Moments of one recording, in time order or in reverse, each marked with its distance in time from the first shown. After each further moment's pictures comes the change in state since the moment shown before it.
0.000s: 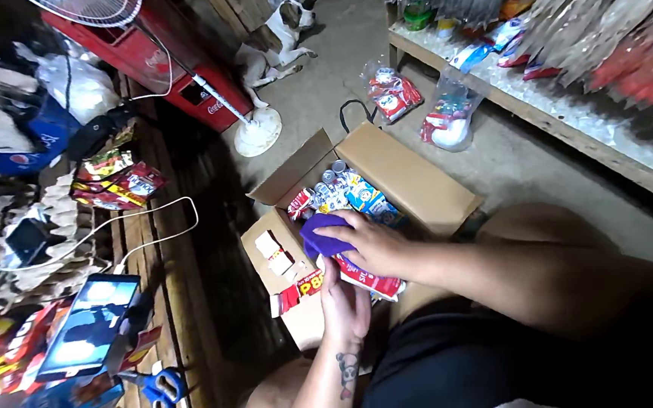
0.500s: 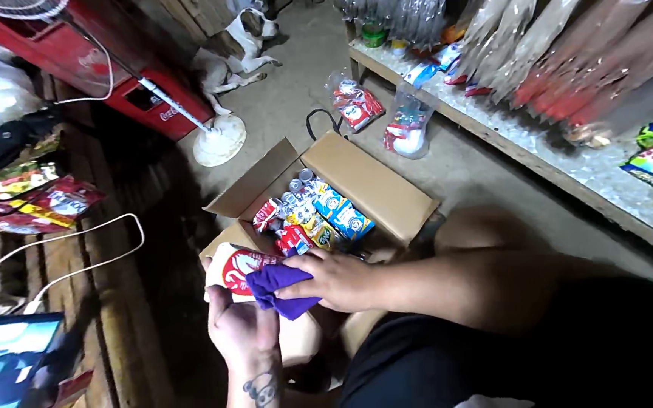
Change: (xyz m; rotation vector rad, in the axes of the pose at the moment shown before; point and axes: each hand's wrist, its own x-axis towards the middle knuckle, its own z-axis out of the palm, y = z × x) left_hand 0.018 0.070 -0.021 -0.029 -0.047 0.434; right_hand -0.017 0.005 0.025 -0.124 -0.075 -0.343
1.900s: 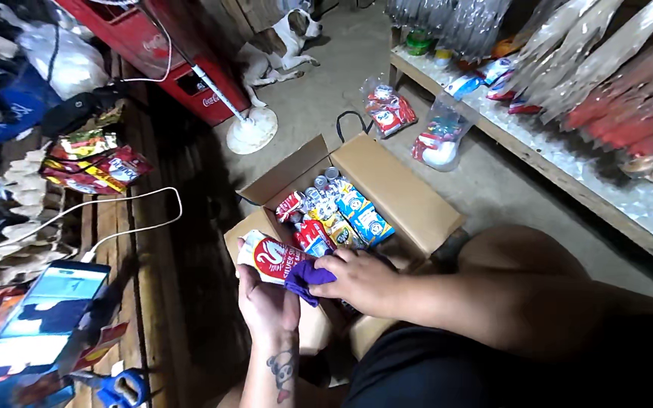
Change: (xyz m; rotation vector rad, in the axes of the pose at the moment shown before) left_hand 0.001 0.002 0.004 0.107 0.118 0.002; right_hand 0.003 -0.017 -0.009 -0.167 -0.234 0.080
